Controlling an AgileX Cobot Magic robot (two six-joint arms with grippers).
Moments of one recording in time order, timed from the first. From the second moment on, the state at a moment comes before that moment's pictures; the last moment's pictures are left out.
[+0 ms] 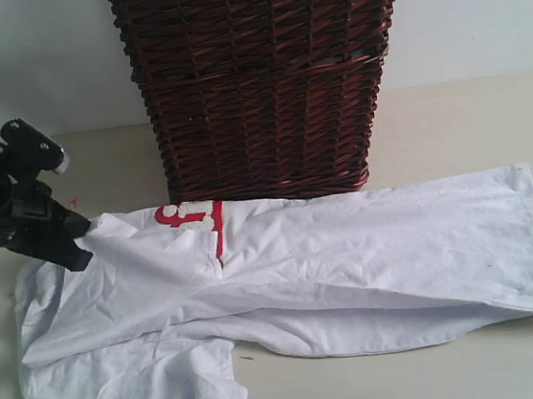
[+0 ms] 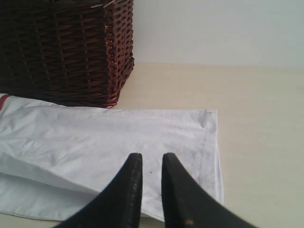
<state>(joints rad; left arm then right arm) -0.11 1.86 -0.91 -1.46 0.26 2.05 0.08 0.01 -0.01 0.18 0.36 -0.16</state>
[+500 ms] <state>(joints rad) -0.11 1.87 -0.91 -1.41 0.33 2.07 0.08 0.01 -0.01 0.18 0.36 -0.16</state>
